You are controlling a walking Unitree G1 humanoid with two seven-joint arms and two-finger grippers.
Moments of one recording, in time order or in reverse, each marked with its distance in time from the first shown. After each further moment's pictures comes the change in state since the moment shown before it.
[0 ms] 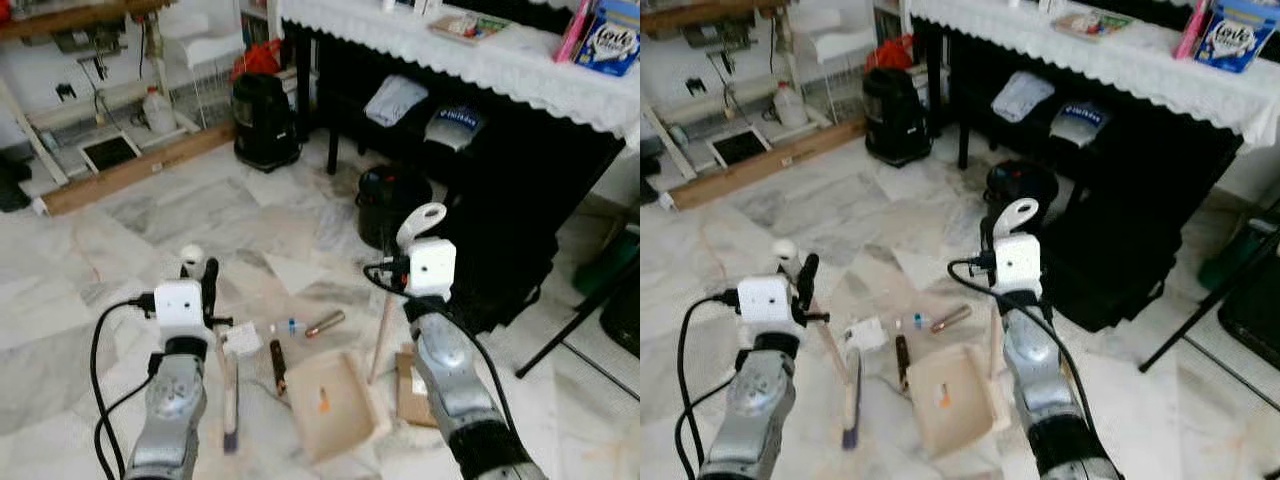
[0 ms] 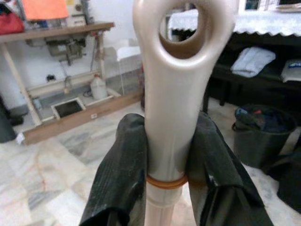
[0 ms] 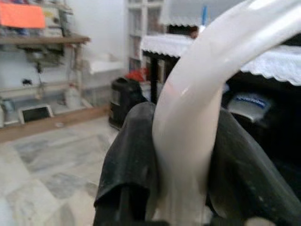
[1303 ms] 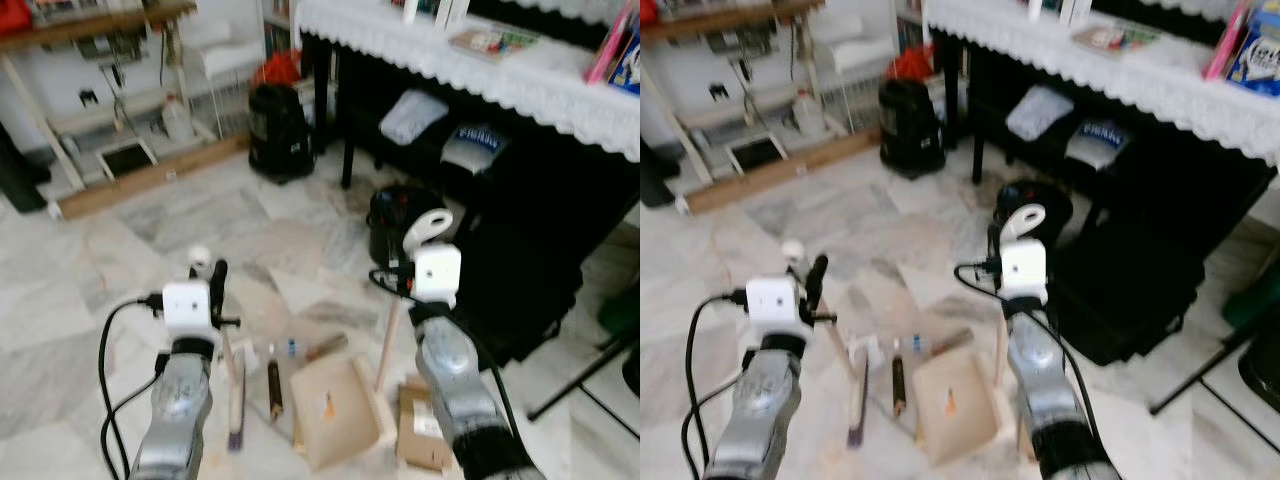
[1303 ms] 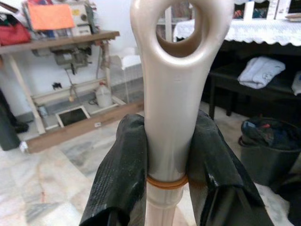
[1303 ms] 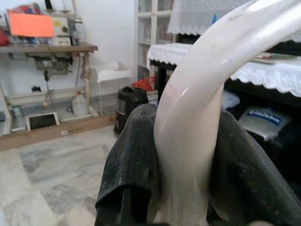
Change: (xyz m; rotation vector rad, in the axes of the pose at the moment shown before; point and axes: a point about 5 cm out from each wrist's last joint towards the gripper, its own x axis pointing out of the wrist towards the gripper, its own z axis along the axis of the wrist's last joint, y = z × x) left arm 0.000 0.004 0.001 0.005 -0.002 -0.009; right arm 0.000 0.004 0.001 0.004 -0.005 -0.006
